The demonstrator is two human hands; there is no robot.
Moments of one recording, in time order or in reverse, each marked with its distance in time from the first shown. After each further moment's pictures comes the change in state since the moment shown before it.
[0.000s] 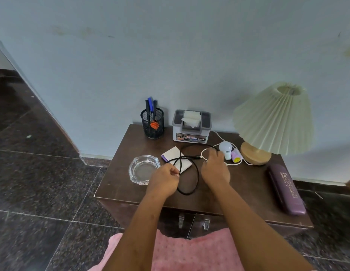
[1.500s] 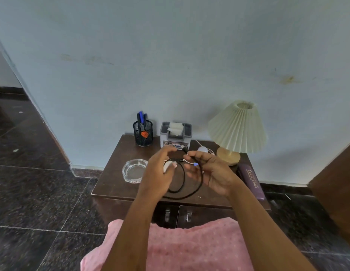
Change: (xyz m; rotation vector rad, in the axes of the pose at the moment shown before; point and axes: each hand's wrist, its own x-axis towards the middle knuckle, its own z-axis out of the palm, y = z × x) left_hand -0.090 0.038 -0.024 -0.154 0.231 0.708; right_hand -0.082 0.009 -0.112 1.473 -0.719 -0.049
